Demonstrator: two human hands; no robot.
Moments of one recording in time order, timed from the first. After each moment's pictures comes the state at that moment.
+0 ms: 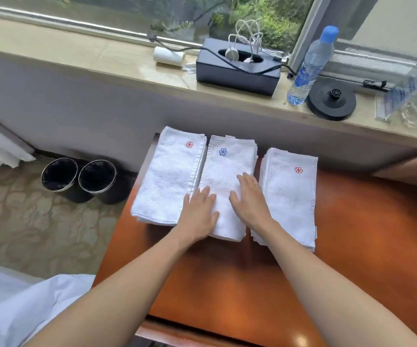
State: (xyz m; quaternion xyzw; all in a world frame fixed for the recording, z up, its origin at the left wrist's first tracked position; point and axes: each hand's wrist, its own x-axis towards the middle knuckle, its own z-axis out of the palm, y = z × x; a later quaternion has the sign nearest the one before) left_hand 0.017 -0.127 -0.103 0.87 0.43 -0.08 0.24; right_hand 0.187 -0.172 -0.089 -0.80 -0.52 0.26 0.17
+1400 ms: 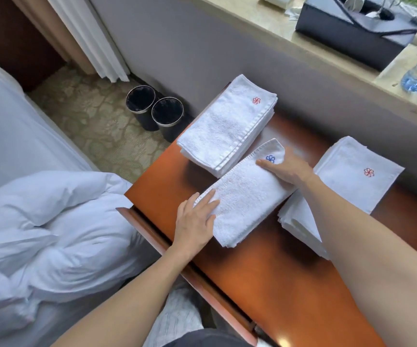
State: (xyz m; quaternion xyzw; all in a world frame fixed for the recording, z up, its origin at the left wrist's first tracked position) left_hand -0.033 -0.279 -0.151 0.68 0.68 0.09 0.25; right_hand 0.238 -0.095 -0.145 -0.74 -0.57 0.37 -0.01
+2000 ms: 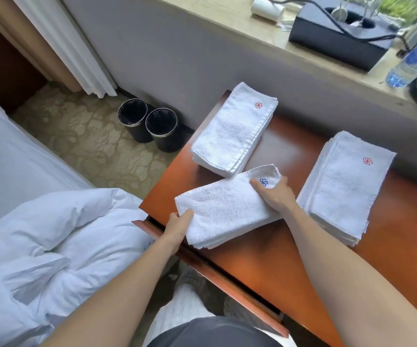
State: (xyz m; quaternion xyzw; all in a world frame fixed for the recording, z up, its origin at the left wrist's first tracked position) left_hand -0.142 -0.274 -0.155 0.19 0.75 0.20 0.60; right_hand 0.152 -0.192 -0.142 -0.80 -0.41 0.43 0.06
